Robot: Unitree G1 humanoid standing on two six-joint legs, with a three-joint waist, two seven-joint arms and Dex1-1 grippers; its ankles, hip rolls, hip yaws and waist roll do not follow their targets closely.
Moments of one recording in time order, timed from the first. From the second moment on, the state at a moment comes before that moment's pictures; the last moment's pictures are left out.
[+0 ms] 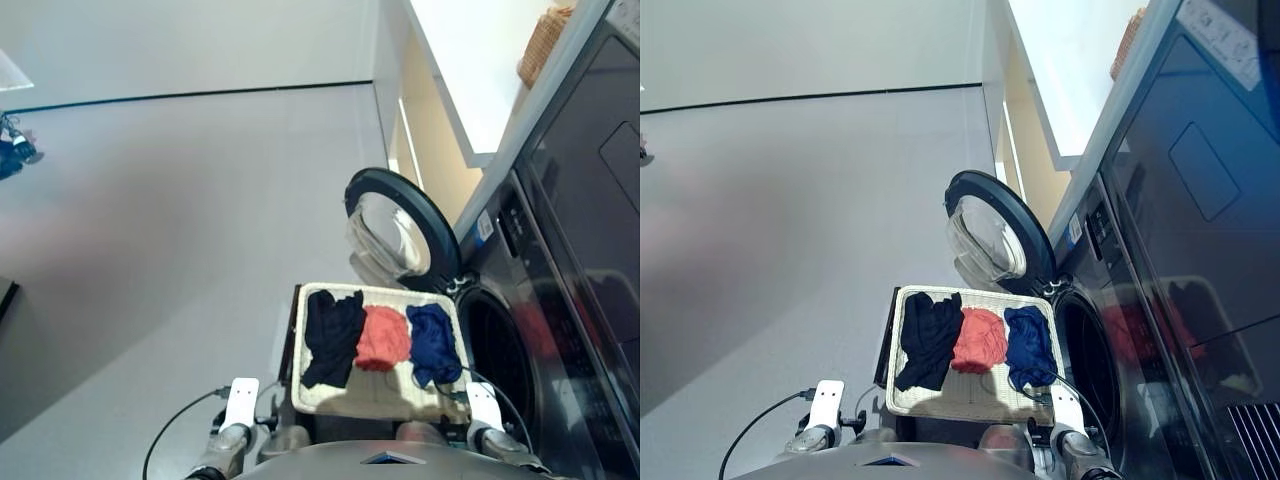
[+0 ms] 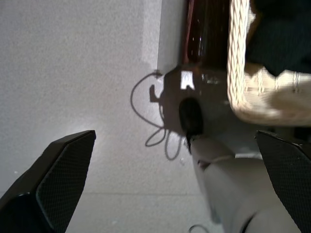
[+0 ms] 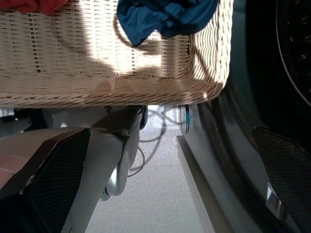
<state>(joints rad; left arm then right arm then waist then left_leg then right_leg) -0.01 0.18 -0.27 1.16 -0.27 -0.14 -0.01 0.00 -0.29 0.24 1.23 0.34 -0.12 0.09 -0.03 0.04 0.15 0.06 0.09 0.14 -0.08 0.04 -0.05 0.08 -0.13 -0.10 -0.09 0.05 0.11</state>
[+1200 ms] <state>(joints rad) -0.39 0.17 -0.51 0.73 -0.43 -0.15 0.17 -0.20 -0.36 0.41 0.35 0.38 -0.17 -0.08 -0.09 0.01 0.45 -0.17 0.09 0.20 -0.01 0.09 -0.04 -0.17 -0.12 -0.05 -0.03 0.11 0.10</state>
